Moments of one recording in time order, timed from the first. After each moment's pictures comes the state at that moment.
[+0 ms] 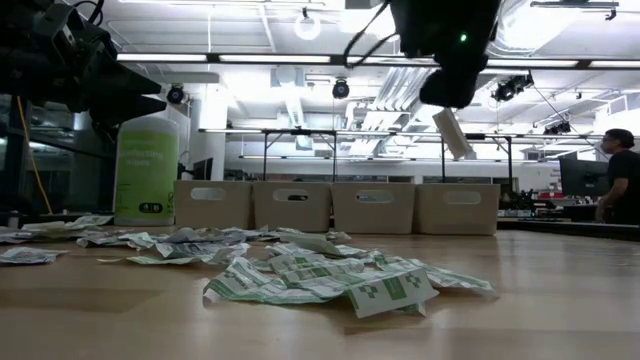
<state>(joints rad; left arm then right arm) -0.03 0.01 0.08 -0.13 -0.22 -0.40 0.02 1.67 1.36 -1.50 1.04 0.71</state>
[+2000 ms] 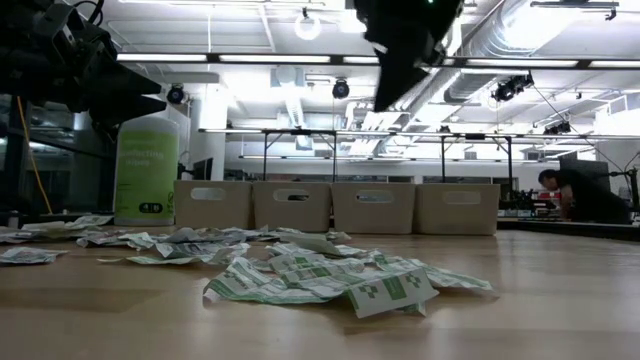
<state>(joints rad) -0.03 0.01 0.08 -0.13 -0.22 -0.40 0.12 1.66 1.36 -0.84 0.58 0.39</state>
